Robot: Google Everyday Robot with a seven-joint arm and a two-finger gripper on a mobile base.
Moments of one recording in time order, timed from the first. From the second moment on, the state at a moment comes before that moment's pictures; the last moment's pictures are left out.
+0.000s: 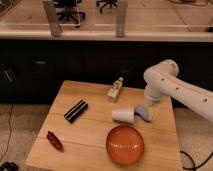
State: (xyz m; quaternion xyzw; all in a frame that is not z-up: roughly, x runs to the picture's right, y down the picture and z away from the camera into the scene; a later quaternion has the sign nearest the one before) arm 0.227 0.104 0.745 -0.31 0.03 -0.01 0.95
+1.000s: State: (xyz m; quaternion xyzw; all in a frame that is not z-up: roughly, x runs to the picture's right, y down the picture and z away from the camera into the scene) arm 0.229 0.103 0.747 -0.32 0.03 -0.04 0.95
